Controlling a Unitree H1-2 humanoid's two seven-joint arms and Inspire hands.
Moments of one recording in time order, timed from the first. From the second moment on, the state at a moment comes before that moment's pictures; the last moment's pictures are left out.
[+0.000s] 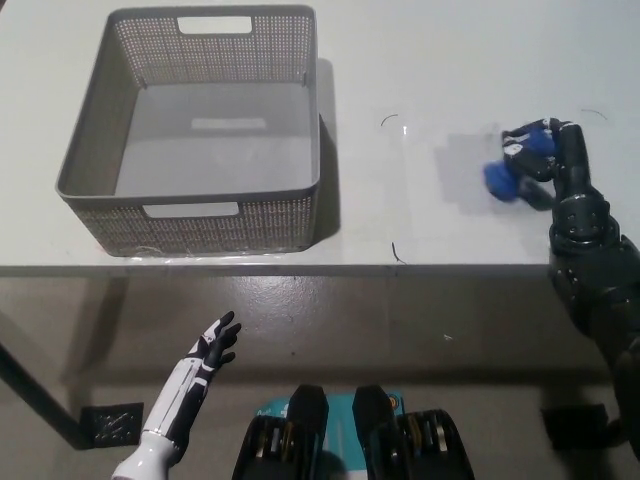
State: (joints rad) left_arm -0.02 0.14 -0.08 0.06 0.06 -0.09 -0.10; right_arm -1.04 -0.20 -0.02 1.39 -0.10 -0.22 -0.32
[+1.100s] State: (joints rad) left_arm -0.04 0.14 -0.08 0.06 0.06 -0.09 -0.10; right_arm -1.12 -0.09 0.01 1.01 -0.10 -0.26 -0.38
